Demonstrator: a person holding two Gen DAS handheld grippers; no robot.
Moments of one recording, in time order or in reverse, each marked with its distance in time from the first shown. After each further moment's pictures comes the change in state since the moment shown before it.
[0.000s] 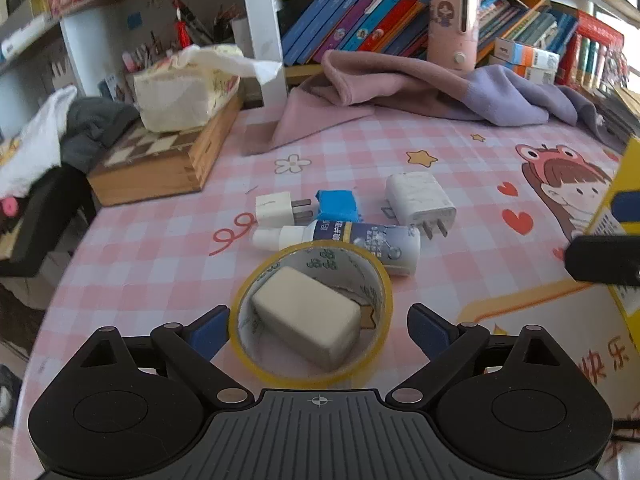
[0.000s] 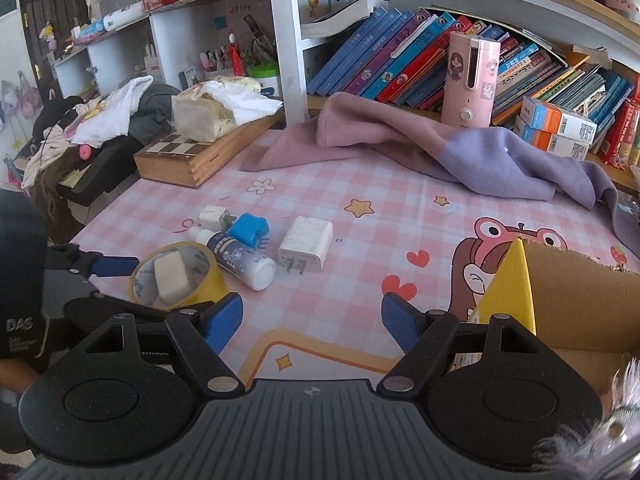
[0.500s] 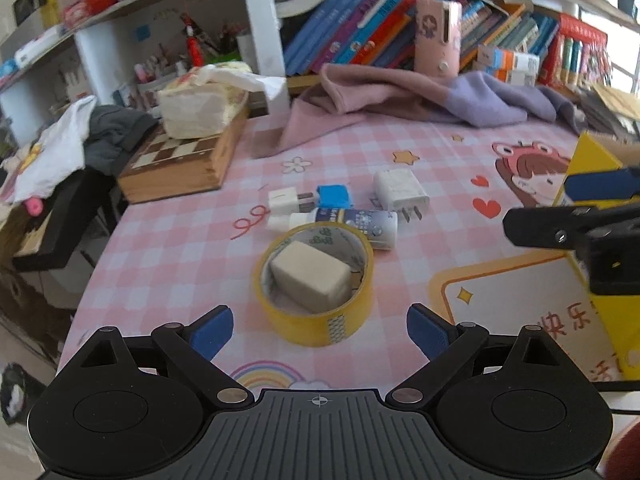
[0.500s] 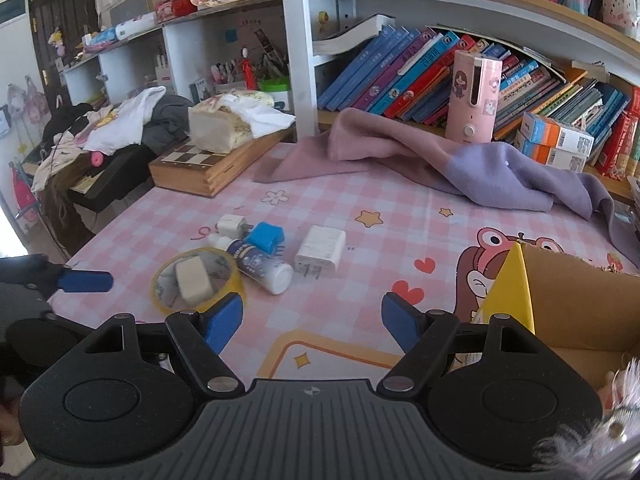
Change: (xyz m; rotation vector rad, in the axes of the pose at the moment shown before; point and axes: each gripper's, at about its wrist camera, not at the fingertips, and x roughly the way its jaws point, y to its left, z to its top) left arm -0.056 -0.008 -0.015 0.059 -0.004 0.020; right arm -0.018 0.011 -0.006 -0.007 -0.040 0.006
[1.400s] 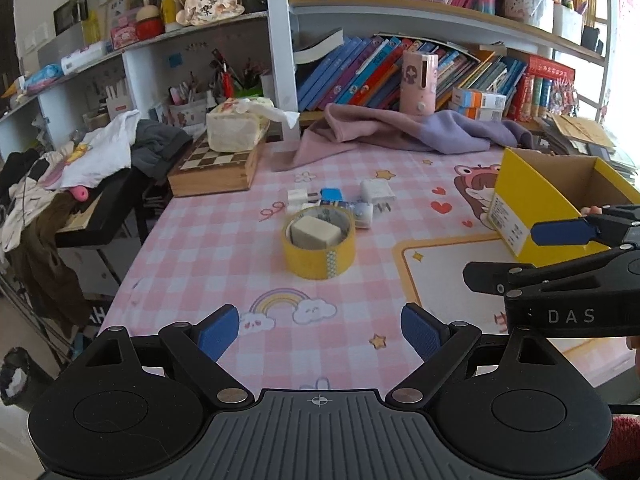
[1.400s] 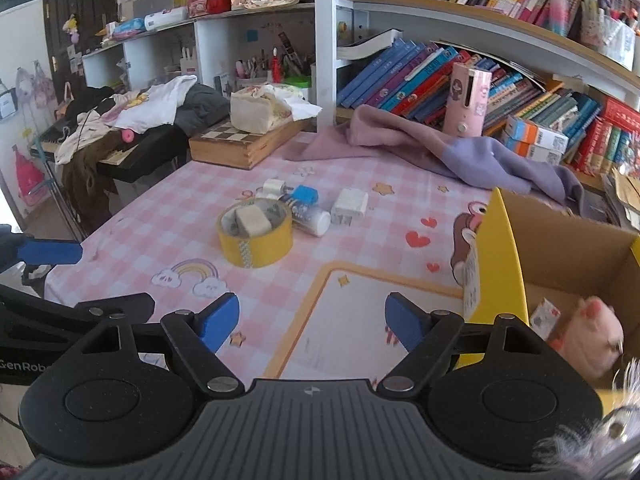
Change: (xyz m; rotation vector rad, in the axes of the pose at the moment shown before) left arm -0.127 0.011 -0.063 -0.065 -0.110 -0.018; right arm -0.080 0.062 -0.056 -0.053 -0.016 -0.034
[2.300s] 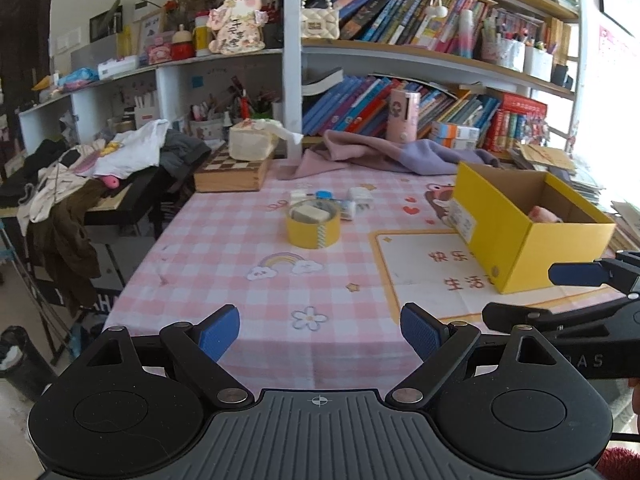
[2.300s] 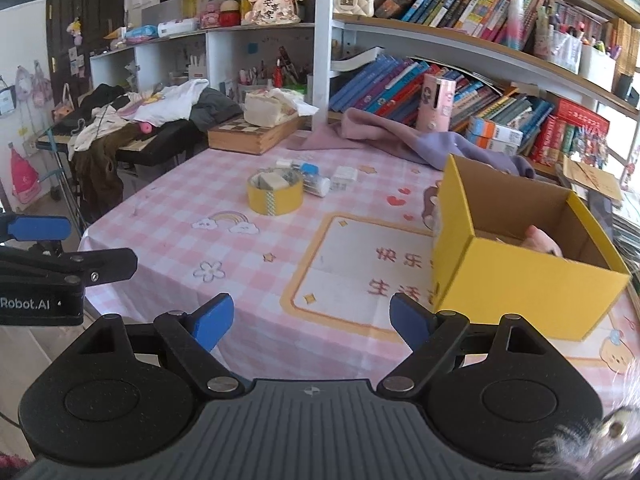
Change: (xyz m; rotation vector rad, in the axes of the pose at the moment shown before) left arm -0.109 0.002 -0.079 -0.062 -0.121 -0.017; right arm -0.115 0.050 -0.088 0.007 -0.055 -0.068
